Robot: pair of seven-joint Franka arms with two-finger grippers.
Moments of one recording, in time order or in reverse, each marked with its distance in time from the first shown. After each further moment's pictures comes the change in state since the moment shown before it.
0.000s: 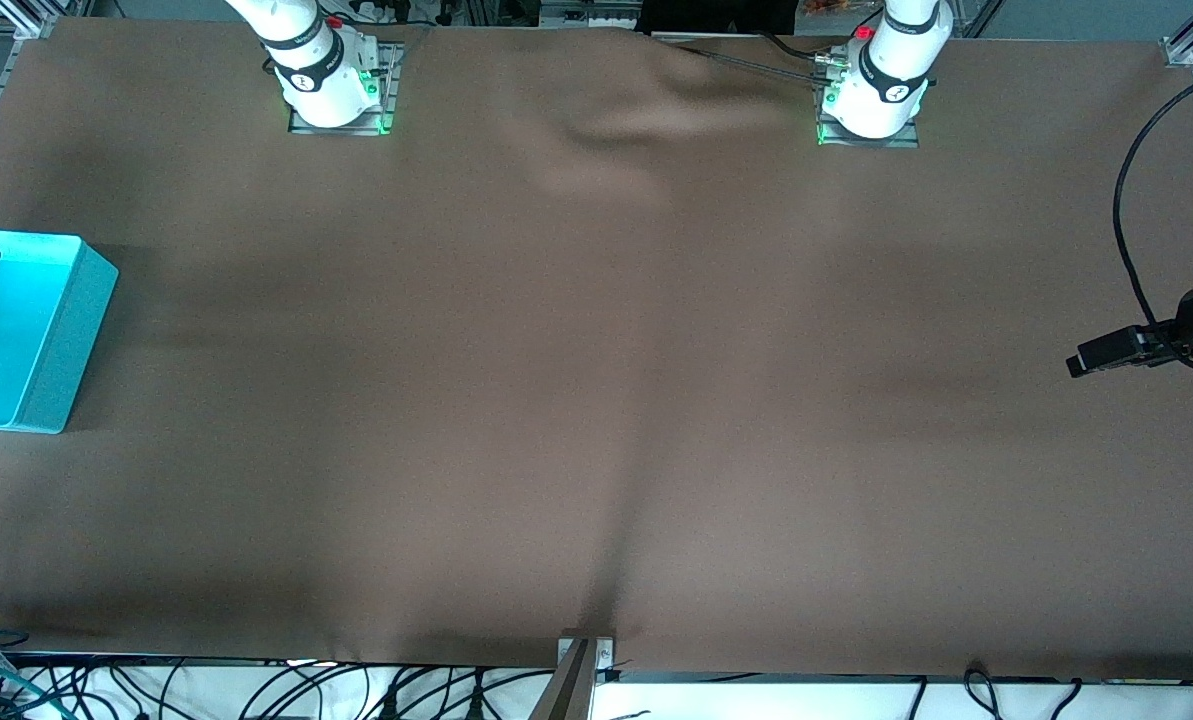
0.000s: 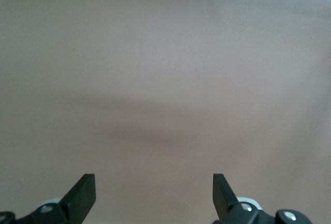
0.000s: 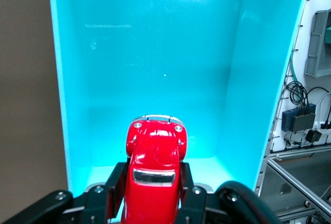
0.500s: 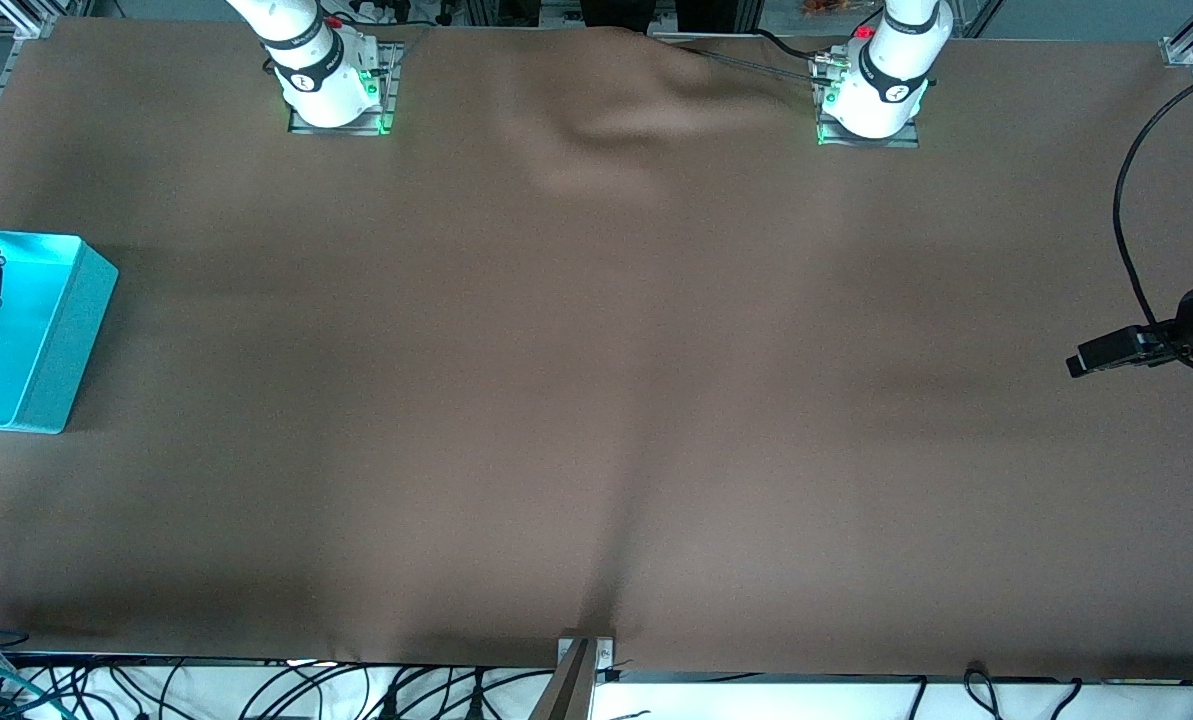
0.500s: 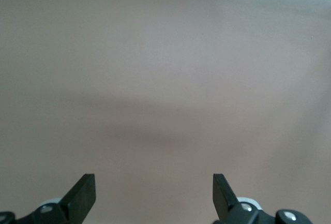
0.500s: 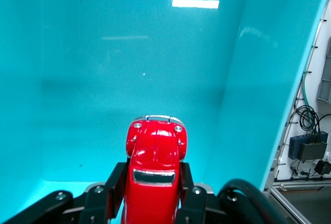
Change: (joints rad) left arm 0.000 0.000 0.000 0.000 0.000 0.000 0.000; right arm -0.086 0.133 -0.011 -0.001 0.157 0.168 -0.259
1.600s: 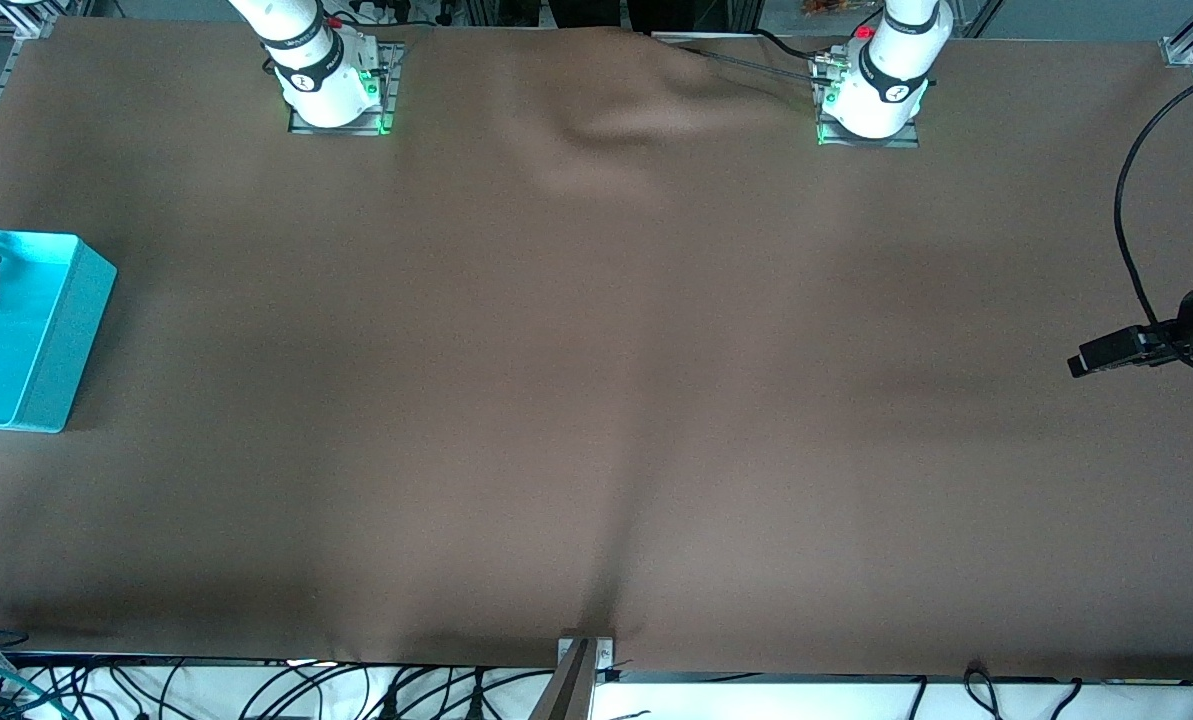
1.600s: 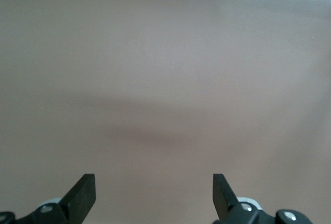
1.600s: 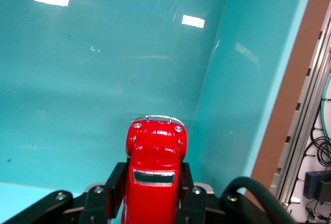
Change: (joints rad) left arm 0.000 0.000 0.002 0.000 0.000 0.000 0.000; right arm -0.179 0.129 0.055 0.101 0.237 0.020 -0.334
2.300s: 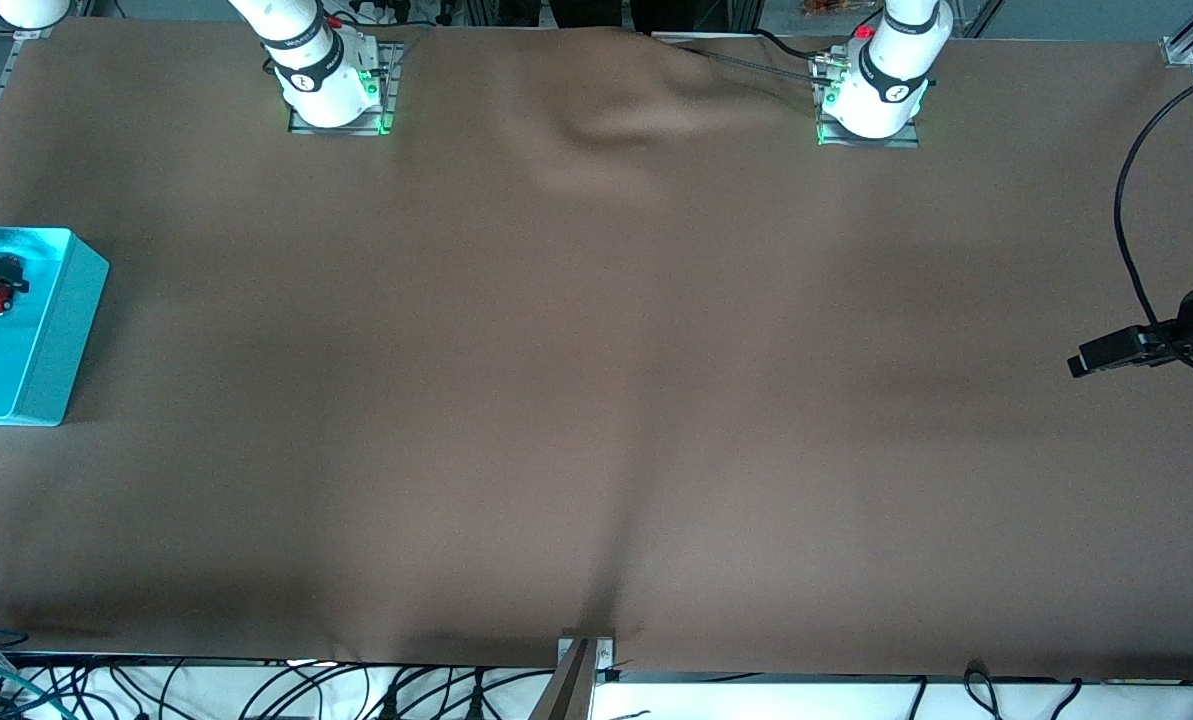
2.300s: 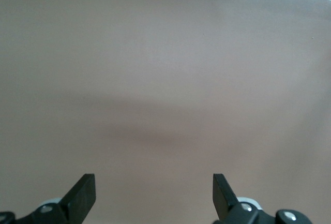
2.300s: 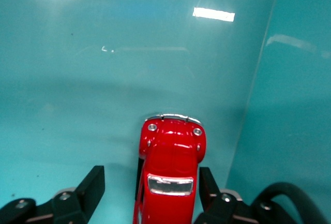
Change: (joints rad) left arm 0.000 0.000 0.000 0.000 0.000 0.000 0.000; right arm -0.009 0.060 0.020 0.039 0.038 -0.032 0.037
